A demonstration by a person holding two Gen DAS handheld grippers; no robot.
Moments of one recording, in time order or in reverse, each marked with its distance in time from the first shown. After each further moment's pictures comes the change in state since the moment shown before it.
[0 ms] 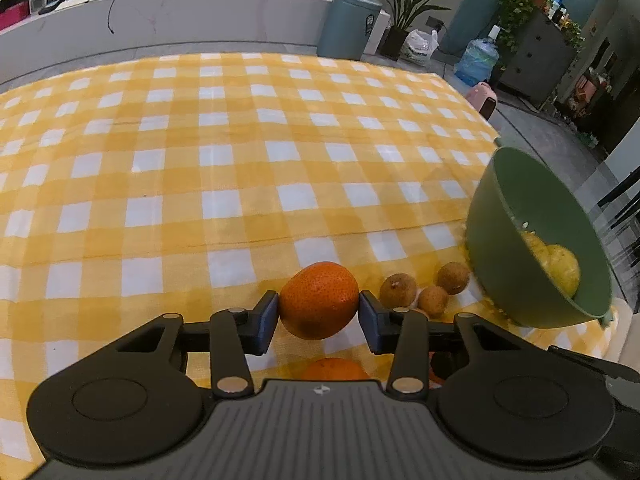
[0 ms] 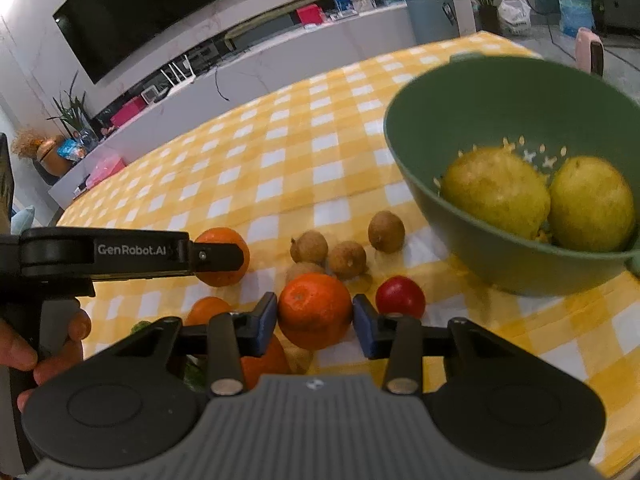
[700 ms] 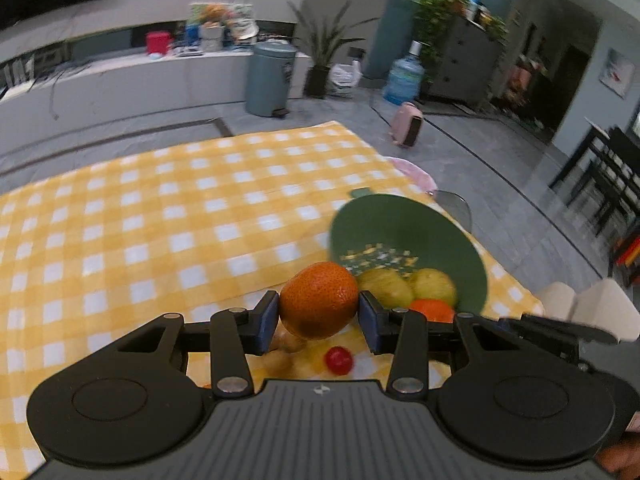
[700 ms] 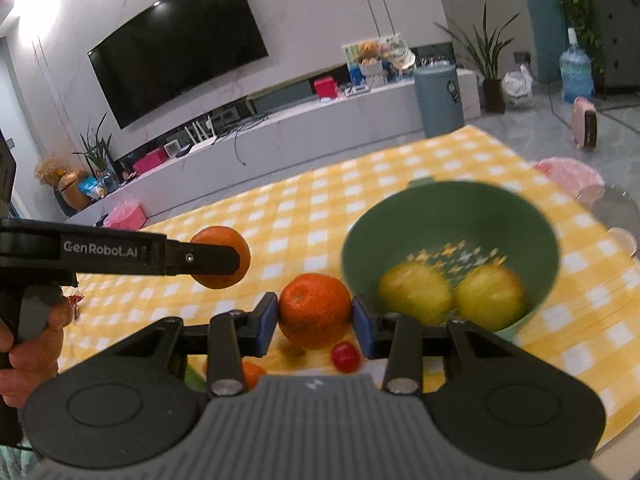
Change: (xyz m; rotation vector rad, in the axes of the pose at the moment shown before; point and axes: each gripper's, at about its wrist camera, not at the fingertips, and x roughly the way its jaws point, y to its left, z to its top) left arm -0.070 -0.108 0.021 0.213 -0.115 -0.090; right arm -0.113 -0.032 0.021 -0.068 -0.202 0.013
